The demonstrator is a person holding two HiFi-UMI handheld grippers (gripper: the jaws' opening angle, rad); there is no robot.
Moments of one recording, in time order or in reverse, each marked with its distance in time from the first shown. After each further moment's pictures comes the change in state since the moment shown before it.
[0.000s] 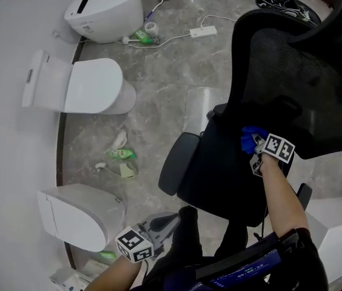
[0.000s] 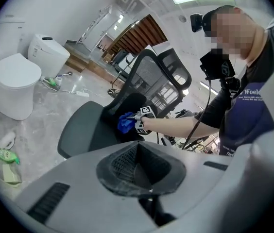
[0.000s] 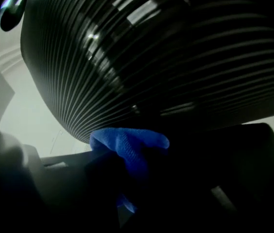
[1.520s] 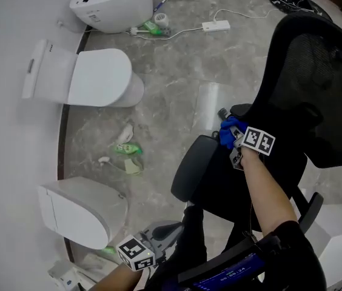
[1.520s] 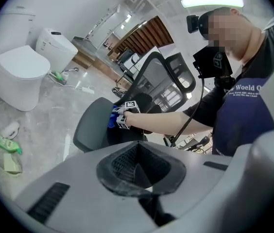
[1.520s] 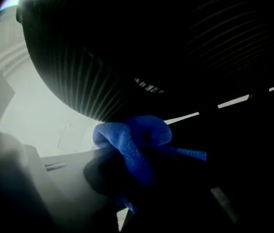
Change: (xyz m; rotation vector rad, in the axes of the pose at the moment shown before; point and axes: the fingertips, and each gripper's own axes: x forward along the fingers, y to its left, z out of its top) left arm -0.015 0.025 -0.016 -0.060 0.000 0.011; right arm 0.124 0.087 -0.066 -0.004 0.096 0.124
